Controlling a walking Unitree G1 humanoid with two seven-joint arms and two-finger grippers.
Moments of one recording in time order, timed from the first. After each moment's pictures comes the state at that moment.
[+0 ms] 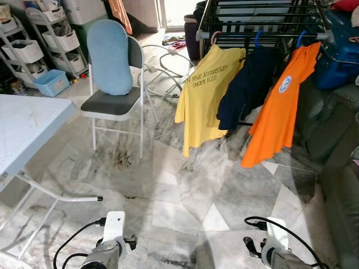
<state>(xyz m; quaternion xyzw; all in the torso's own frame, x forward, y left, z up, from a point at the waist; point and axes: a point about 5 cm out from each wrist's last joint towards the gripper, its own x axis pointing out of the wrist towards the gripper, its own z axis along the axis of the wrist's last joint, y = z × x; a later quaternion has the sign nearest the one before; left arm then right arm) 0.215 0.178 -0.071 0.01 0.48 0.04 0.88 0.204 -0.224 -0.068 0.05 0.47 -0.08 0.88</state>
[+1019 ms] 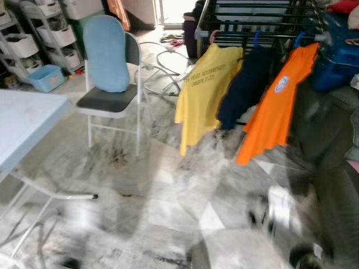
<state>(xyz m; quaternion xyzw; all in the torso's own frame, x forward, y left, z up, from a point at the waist) 0.241 0.268 -0.029 -0.03 0.35 0.15 0.92 0.272 -0.235 -0.018 0.02 0.35 -0.08 0.93</state>
